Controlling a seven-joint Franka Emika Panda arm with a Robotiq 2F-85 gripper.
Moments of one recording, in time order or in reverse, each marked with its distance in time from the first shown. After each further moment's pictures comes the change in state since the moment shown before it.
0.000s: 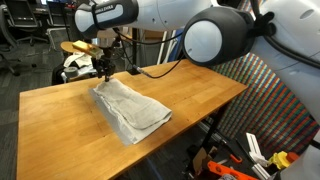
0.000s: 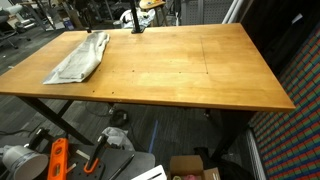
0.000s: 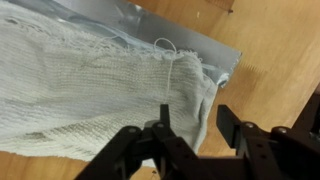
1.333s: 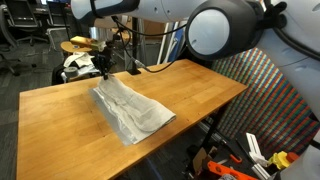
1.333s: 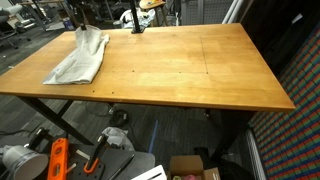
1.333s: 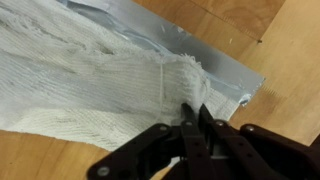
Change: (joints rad) arm 0.003 -0.043 0.012 0.009 0.000 -0.163 -0.083
